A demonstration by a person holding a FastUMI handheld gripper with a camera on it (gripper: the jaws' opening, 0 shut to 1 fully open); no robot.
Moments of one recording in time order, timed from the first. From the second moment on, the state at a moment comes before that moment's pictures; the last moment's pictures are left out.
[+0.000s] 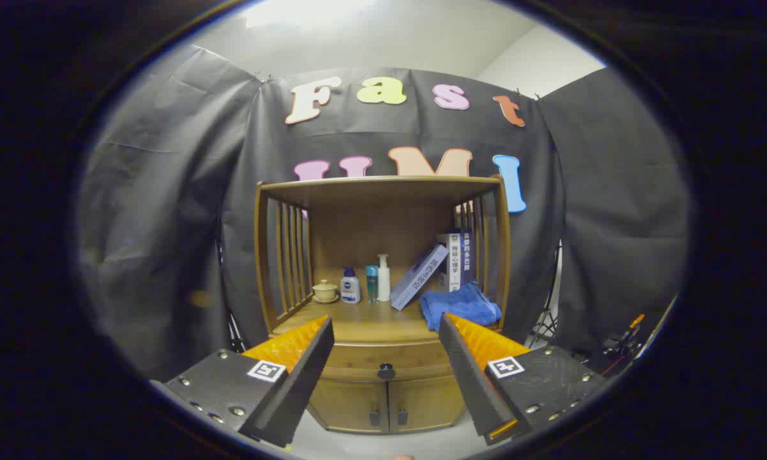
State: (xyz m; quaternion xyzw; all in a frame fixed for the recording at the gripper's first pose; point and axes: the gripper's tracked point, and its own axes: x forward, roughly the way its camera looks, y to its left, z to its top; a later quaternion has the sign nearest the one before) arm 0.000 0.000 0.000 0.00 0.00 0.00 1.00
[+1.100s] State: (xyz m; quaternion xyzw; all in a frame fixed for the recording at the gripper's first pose) arm 0.019 -0.033 -0.031 0.02 0.02 -0.03 1.00
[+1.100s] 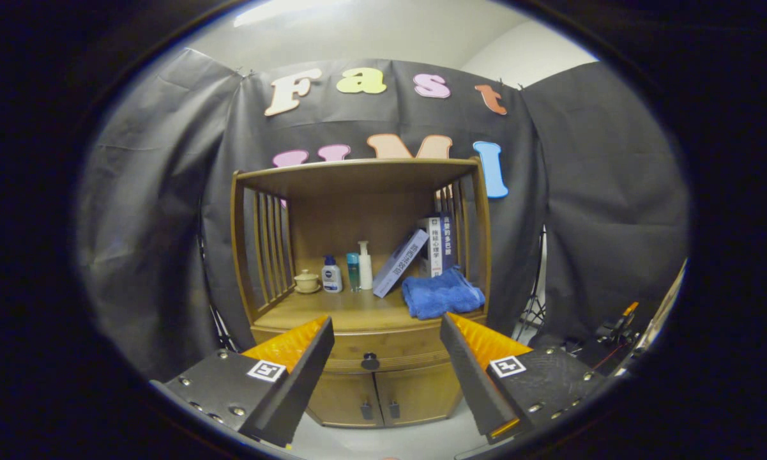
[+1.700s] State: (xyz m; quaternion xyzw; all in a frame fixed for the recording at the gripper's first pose) arm 0.144 -0.026 -0.158 0.01 0.07 -0.01 1.00
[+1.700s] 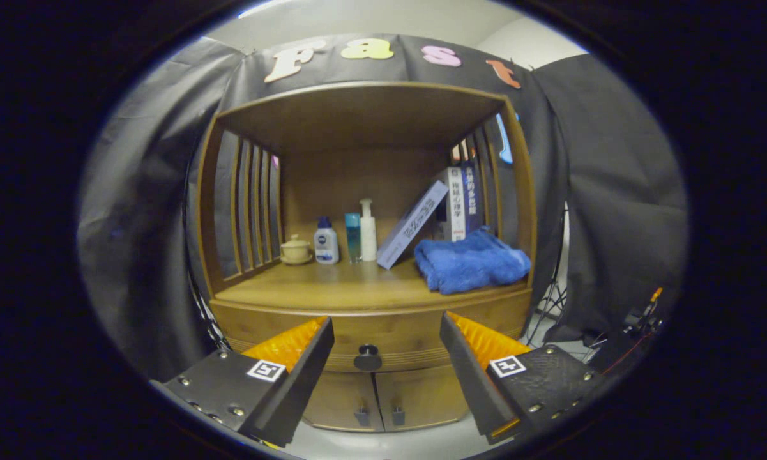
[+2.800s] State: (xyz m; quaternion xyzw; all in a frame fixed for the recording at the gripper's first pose) arm 0.222 -0.003 -0.266 0.02 0.12 0.03 0.99
